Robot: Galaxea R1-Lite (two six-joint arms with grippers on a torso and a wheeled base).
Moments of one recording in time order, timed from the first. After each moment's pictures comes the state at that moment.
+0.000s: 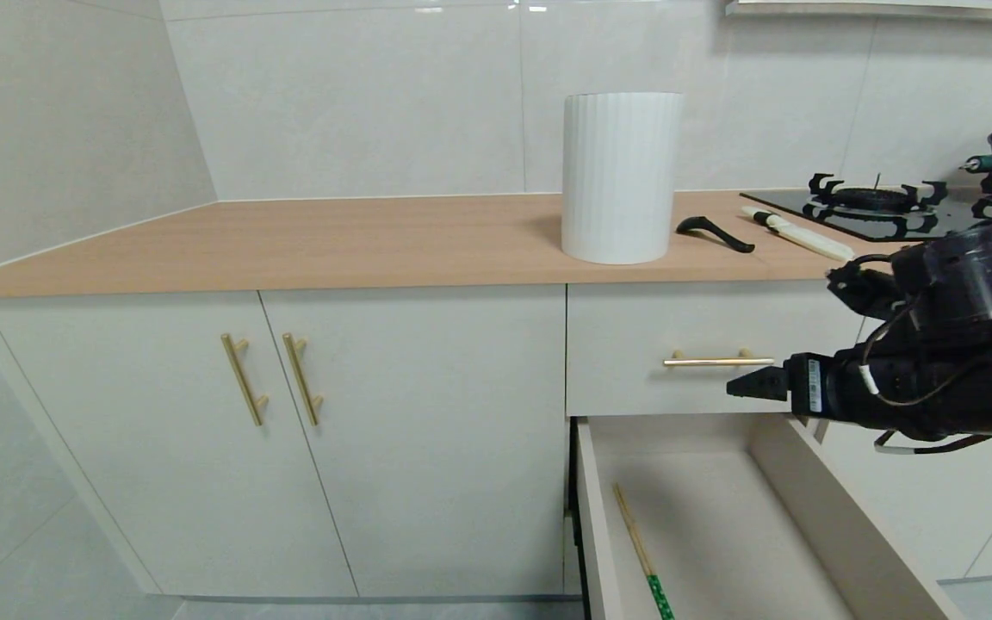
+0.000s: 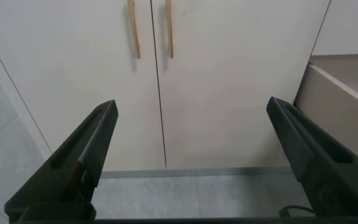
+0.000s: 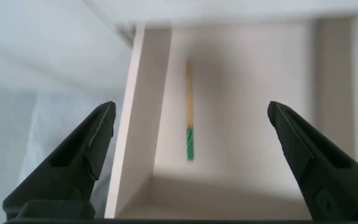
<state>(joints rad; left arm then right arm) 0.00 0.00 0.00 0.00 -0.02 0.00 0.35 1.58 -0.96 0.02 -0.01 0.36</state>
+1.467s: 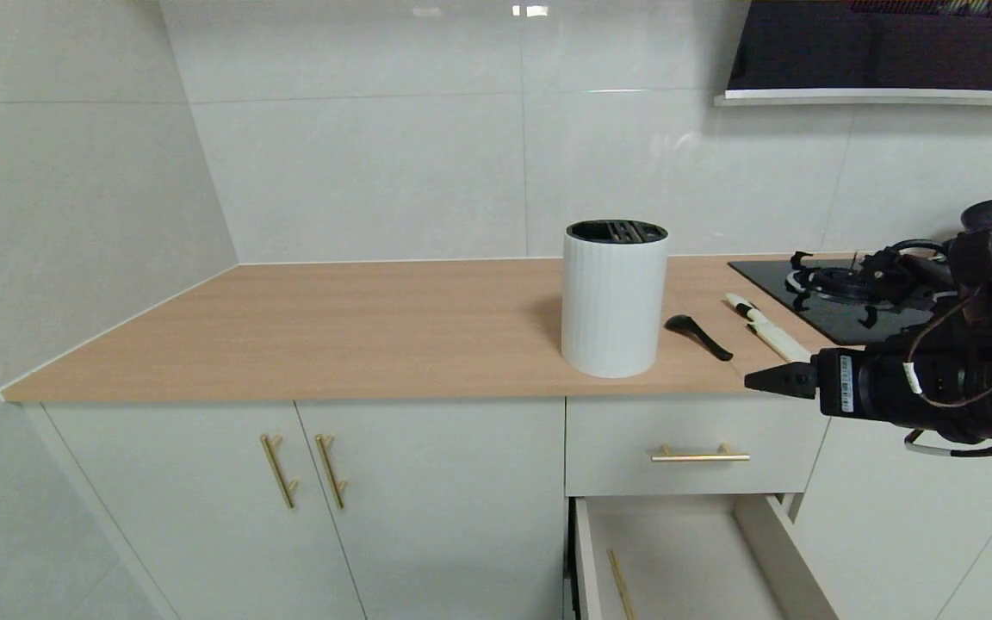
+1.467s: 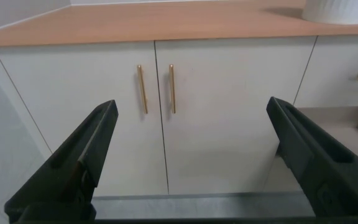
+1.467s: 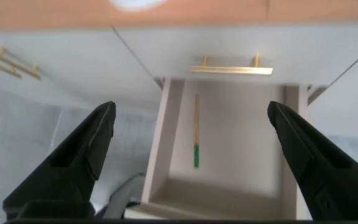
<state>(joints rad) 0.00 0.00 0.00 0.00 -0.02 0.00 0.34 1.50 -0.92 0.00 -0.01 0.30</state>
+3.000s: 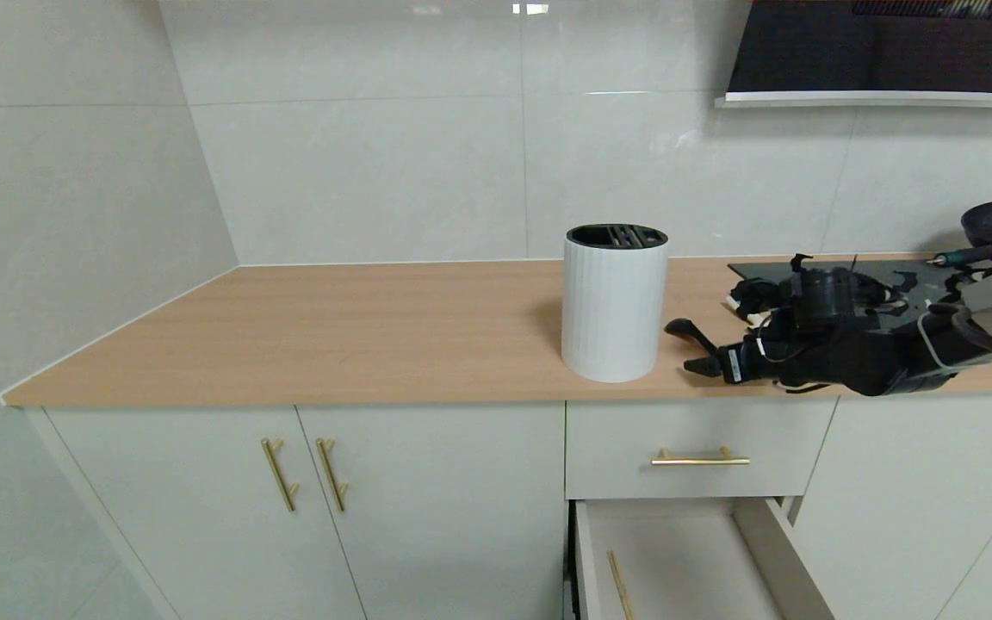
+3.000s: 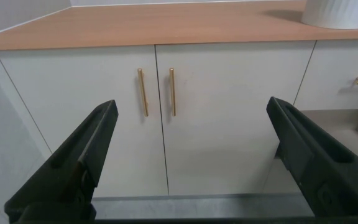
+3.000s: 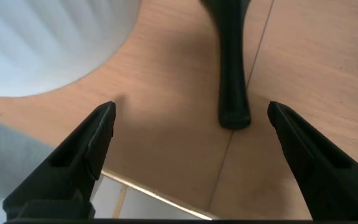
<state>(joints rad) 0.00 0.00 0.00 0.00 -0.02 0.00 0.11 2.23 -1.36 -0.35 0.22 -0.14</state>
